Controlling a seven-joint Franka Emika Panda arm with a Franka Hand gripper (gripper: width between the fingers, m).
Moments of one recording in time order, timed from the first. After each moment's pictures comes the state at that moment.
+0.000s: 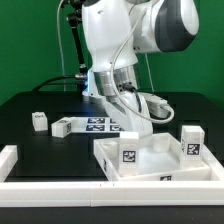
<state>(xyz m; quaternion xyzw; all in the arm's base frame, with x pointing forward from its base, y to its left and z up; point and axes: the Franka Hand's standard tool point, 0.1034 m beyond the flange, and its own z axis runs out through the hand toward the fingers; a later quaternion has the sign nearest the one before) 0.476 0.016 0.013 -0.81 0.58 0.05 0.08</state>
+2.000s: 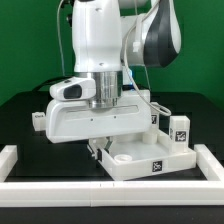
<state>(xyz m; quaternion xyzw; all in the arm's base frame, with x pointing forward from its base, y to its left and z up) 0.543 -0.031 0.014 -0.96 -0.28 -0.06 -0.02</state>
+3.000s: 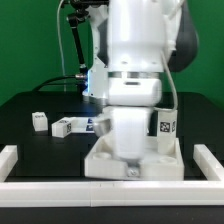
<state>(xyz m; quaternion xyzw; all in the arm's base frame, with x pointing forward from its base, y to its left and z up) 0.621 0.022 0.019 -0.72 -0.69 -0.07 -0.07</state>
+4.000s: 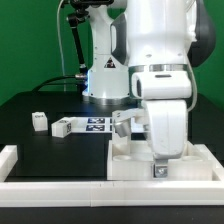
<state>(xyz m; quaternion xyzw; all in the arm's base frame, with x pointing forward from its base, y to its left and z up) 0.644 0.055 0.037 -0.72 -0.69 -0.09 -0.06</state>
